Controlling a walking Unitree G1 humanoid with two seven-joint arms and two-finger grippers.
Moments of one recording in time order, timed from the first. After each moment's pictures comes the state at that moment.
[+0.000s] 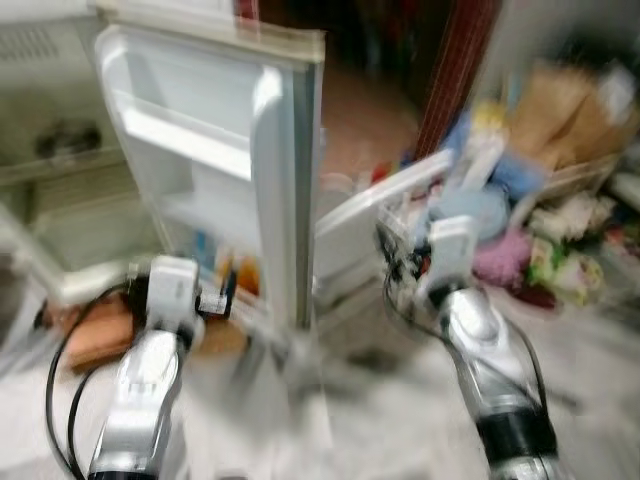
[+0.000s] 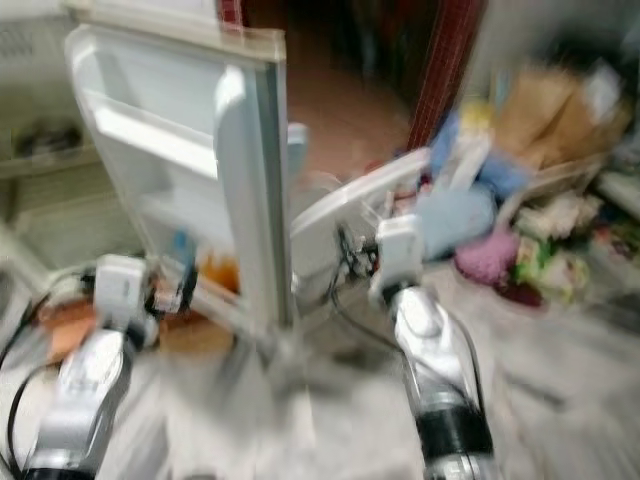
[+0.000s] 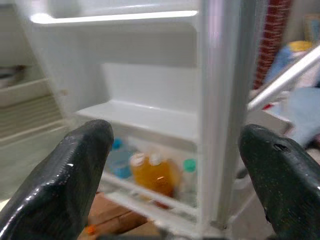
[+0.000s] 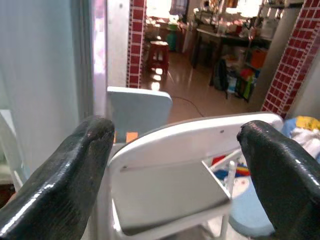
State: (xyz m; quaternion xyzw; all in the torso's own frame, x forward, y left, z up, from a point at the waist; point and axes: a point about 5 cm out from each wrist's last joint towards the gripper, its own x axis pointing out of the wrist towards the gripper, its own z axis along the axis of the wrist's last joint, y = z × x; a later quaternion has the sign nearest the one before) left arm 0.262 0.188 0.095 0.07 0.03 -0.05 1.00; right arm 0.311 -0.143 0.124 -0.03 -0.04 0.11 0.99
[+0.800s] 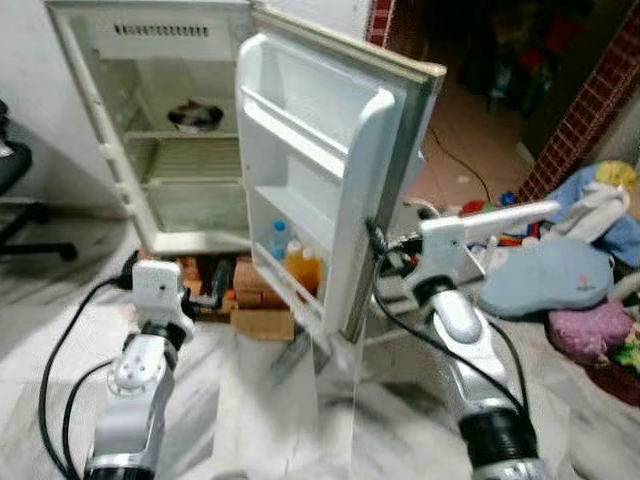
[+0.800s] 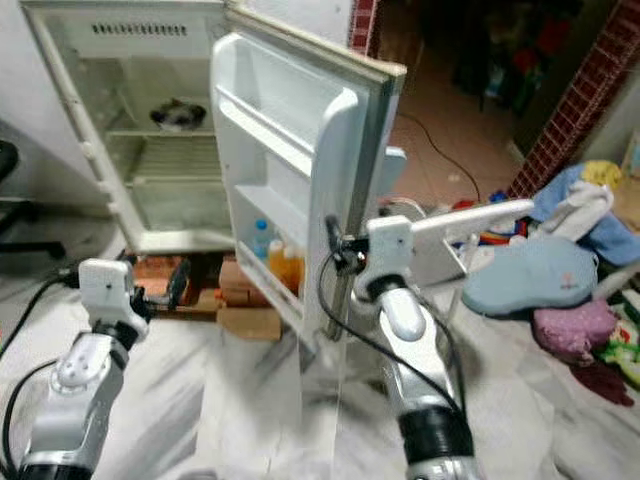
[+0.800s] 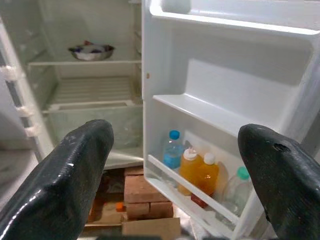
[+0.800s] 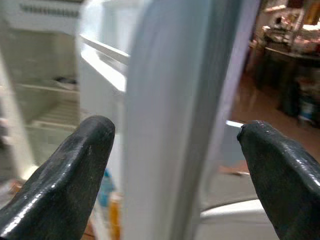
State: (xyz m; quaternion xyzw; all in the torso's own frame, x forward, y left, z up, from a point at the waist) left arm 0.264 0.188 0.089 0.01 0.01 -0.06 1.00; right arm 0.306 -0.131 0.121 -0.01 -0.05 0.10 0.99
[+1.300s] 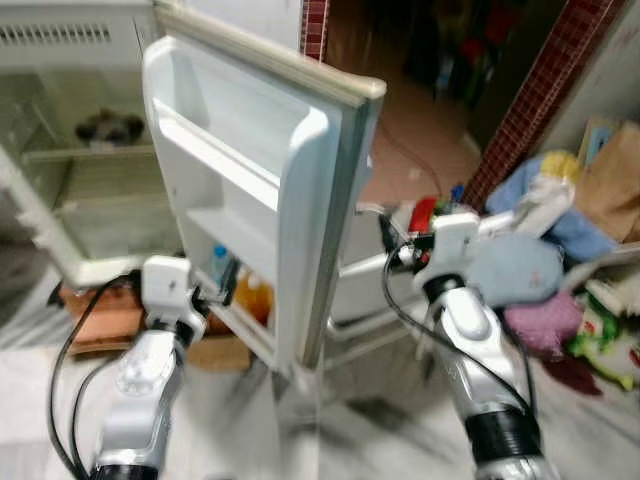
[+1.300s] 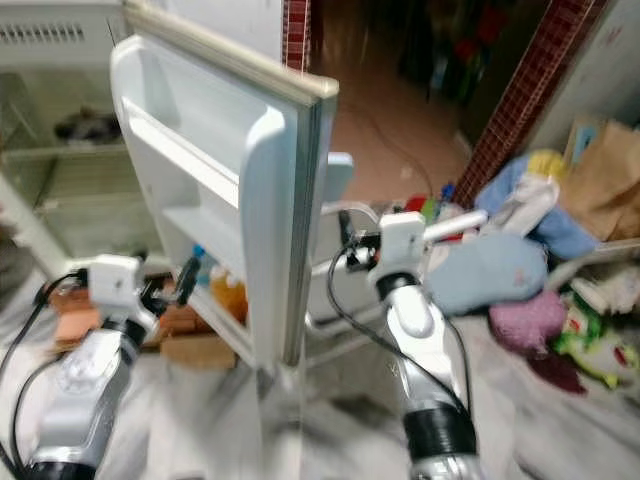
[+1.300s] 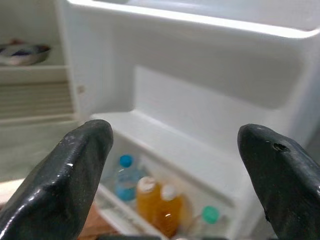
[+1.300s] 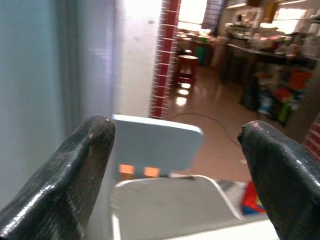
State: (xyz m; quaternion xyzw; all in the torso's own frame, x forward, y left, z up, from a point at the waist) left arm 0.263 0.190 0.089 0.01 0.01 -0.05 1.00; right arm 0.308 -0.123 0.127 0.00 -0.06 0.10 0.99
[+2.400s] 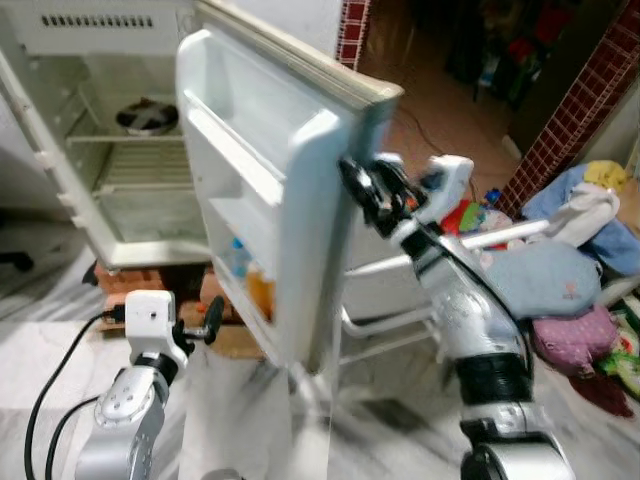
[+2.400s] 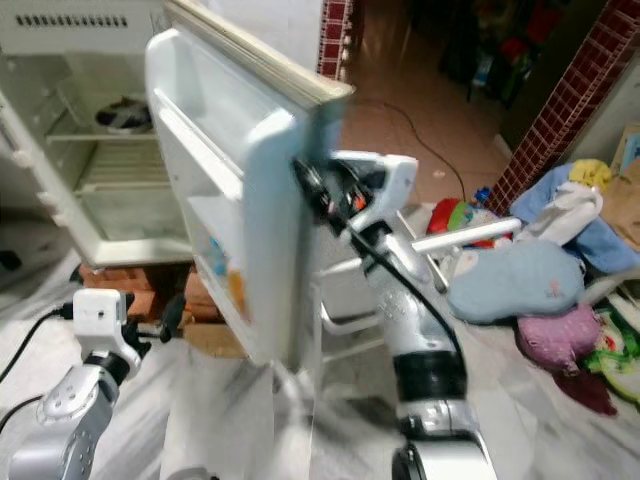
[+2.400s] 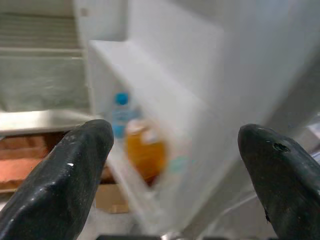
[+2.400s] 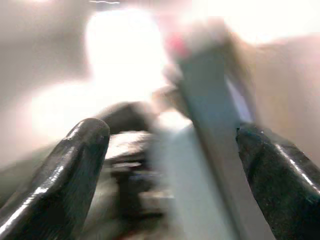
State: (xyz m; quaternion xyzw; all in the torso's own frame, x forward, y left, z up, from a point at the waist) left arm 0.235 0.191 0.070 -0.04 0.11 -0.06 0.99; right arm 0.300 -0.063 0.221 0.29 -0.11 0.52 0.79
